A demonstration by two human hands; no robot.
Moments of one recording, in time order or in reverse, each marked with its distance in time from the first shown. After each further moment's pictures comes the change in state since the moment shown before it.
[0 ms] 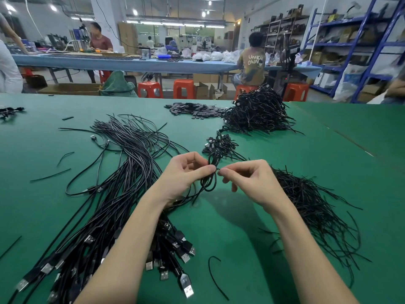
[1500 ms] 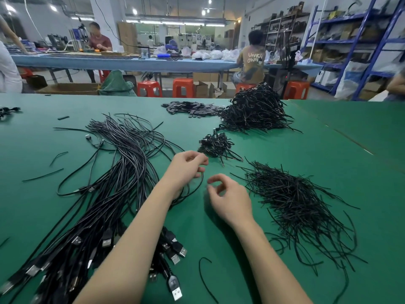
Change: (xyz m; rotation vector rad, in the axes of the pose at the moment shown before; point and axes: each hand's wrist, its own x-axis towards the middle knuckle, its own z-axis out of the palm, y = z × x) left_hand 0.046 -0.028 0.016 0.207 0.269 -0.211; right_hand -0.006 0.042 0.053 -0.447 0.167 0.227
